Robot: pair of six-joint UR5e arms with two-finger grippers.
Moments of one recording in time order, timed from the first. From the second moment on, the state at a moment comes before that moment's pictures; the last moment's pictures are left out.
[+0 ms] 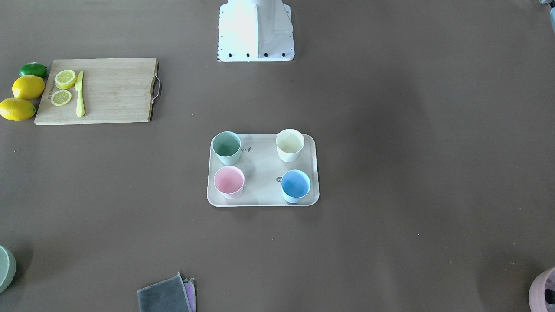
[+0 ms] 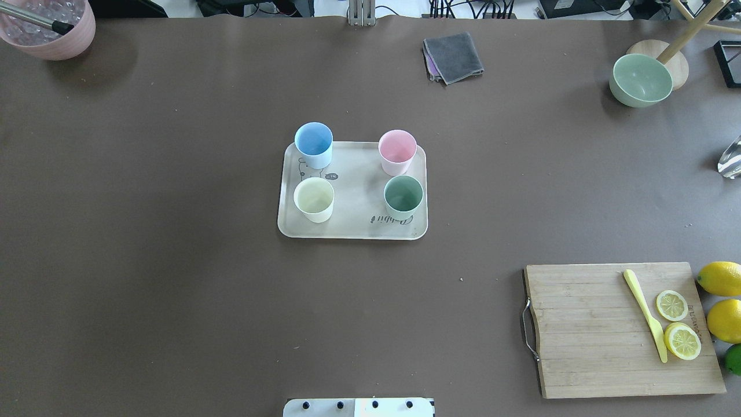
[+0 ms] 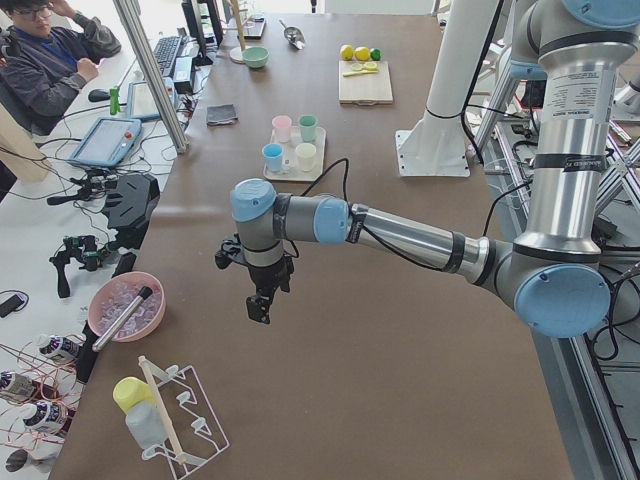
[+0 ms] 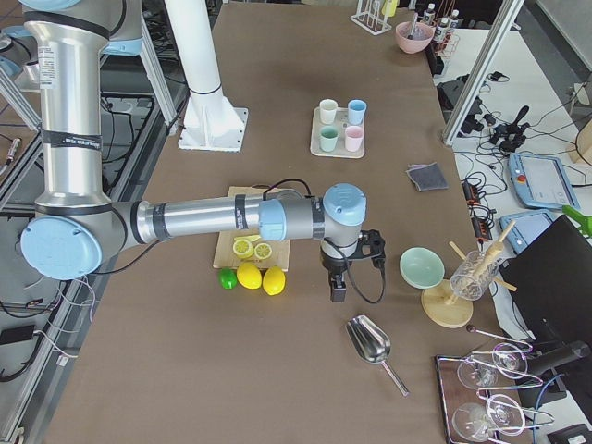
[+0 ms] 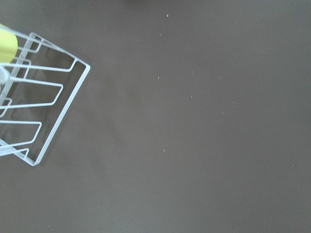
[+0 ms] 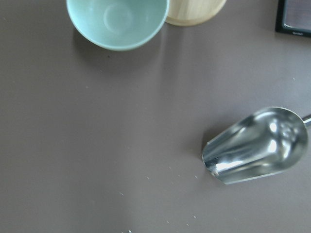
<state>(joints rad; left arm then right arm) -1.48 -1.57 -1.79 -1.35 -2.19 0.30 1.51 -1.66 1.76 -1.61 2.30 -0.02</state>
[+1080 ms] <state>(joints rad) -1.60 -1.53 -1.78 -1.35 -2.32 0.20 1.53 -1.72 1.77 -1.61 2.30 -0.03</state>
